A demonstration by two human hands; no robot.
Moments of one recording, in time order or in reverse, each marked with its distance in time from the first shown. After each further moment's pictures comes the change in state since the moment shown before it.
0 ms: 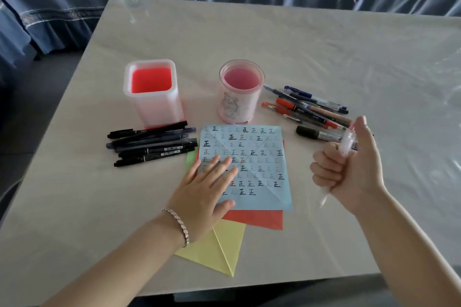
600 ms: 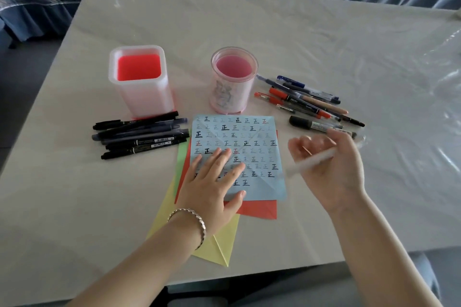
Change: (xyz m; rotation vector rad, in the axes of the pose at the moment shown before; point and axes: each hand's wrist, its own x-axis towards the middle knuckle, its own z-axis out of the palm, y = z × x) left_hand 0.010 0.030 0.011 -0.124 0.059 -0.161; right_hand -0.007 0.022 0.026 0.503 0.111 -0.228
